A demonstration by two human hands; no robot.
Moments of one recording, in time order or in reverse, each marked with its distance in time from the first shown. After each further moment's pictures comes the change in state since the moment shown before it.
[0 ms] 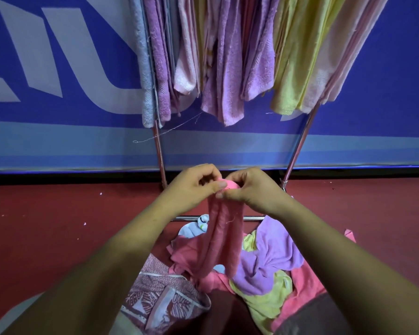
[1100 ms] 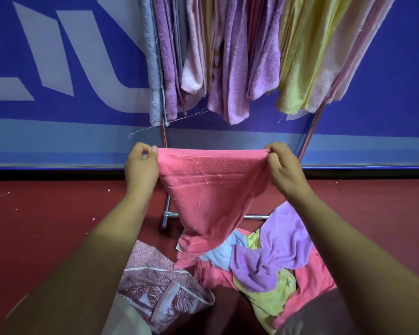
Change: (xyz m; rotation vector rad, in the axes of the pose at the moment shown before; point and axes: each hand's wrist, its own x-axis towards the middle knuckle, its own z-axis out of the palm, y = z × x) left_hand -0.004 -0.048 -0.066 -0.014 0.873 -0.426; right_hand 0.016 0.037 -0.037 -0.185 0.537 -0.153
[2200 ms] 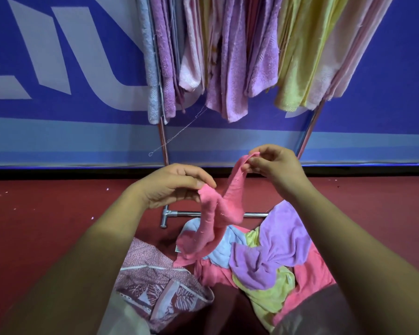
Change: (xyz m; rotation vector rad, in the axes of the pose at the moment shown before) left_hand -0.044 0.037 -0.005 -0.343 -1.259 -0.184; right_hand -0.004 -0.025 0.002 0.653 -0.133 0.324
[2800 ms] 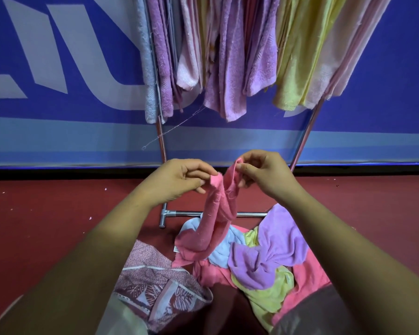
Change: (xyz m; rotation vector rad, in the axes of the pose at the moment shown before) left_hand 0.007 0.003 0.013 0.432 0.214 0.192; right_hand -0.008 0.002 0.011 -0.335 -0.118 -0.072
